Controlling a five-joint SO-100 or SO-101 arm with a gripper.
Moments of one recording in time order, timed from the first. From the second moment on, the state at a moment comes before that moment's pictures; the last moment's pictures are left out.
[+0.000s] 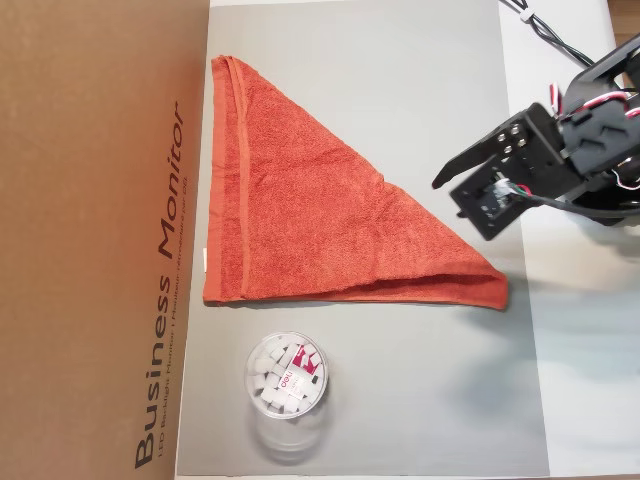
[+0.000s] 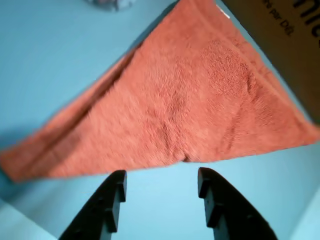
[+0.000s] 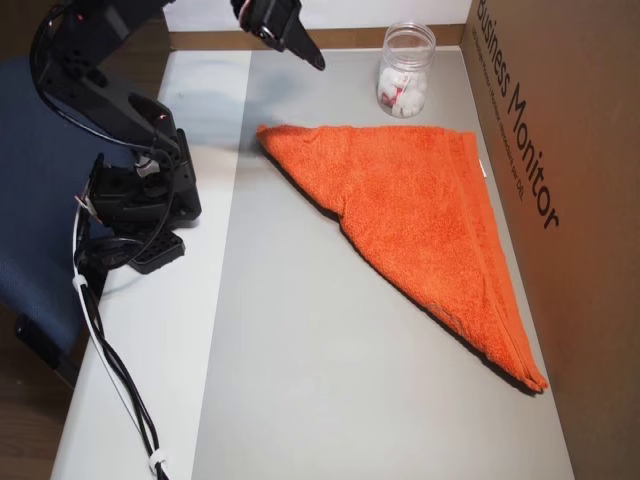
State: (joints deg) arm -20.9 132.9 106.4 75.8 55.9
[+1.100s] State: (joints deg) arm -42.2 134.6 135.4 70.4 31.9
